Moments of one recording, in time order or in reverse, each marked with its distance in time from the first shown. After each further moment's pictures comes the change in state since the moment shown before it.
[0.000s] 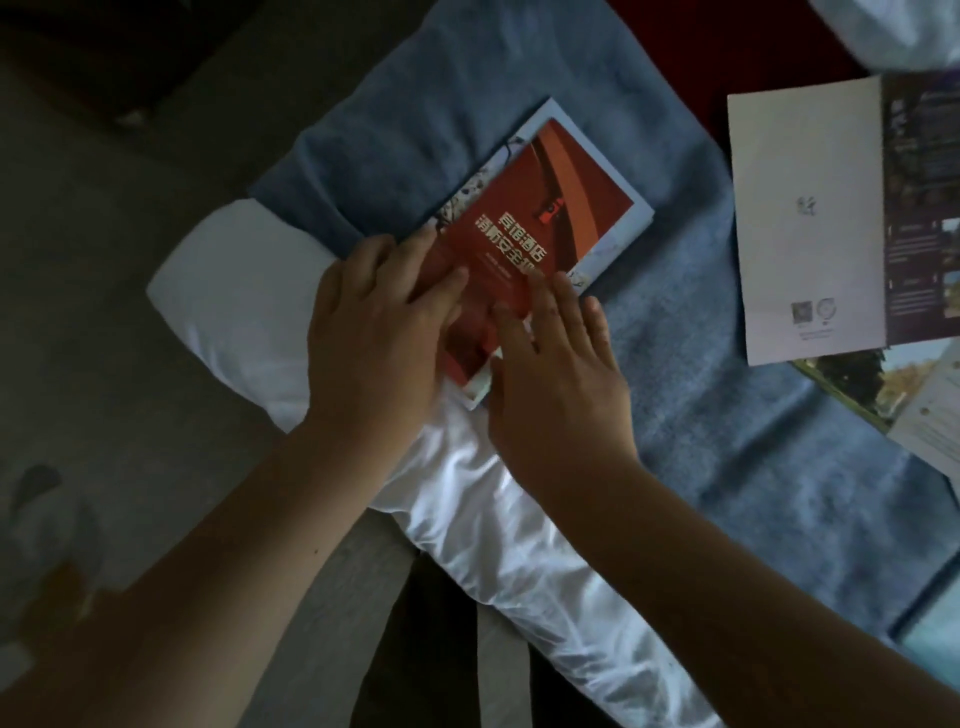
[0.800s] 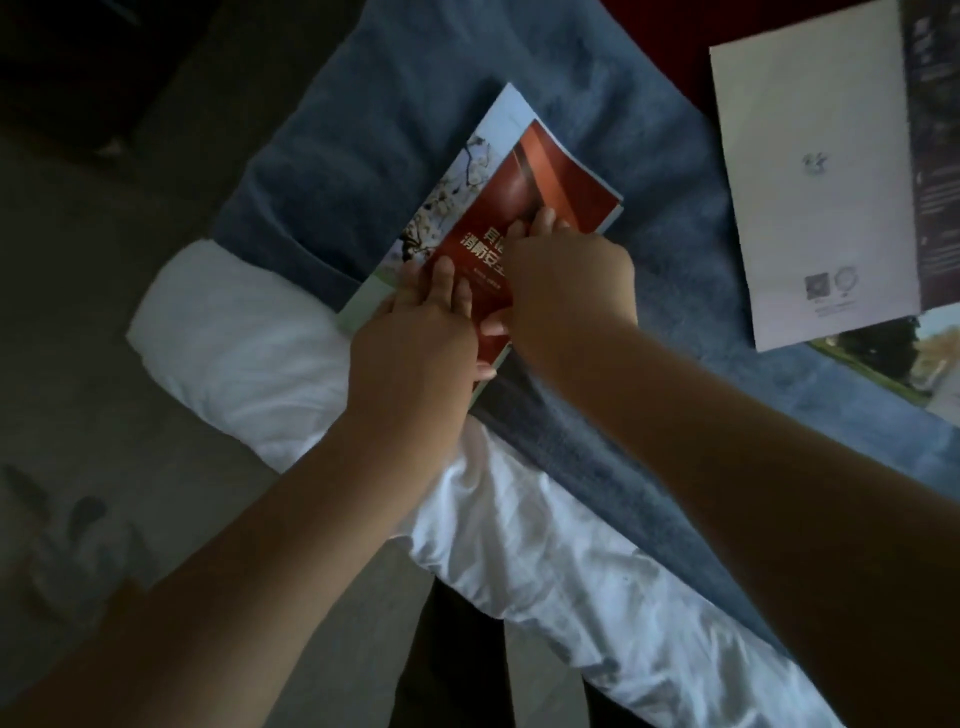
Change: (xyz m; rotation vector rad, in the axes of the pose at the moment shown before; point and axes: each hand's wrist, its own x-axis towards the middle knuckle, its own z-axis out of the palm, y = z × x) left_hand 0.045 0.032 0.024 0.186 -0.495 0.056; right_hand 0.101 0.031 -0.021 -0.266 -0.241 0.105
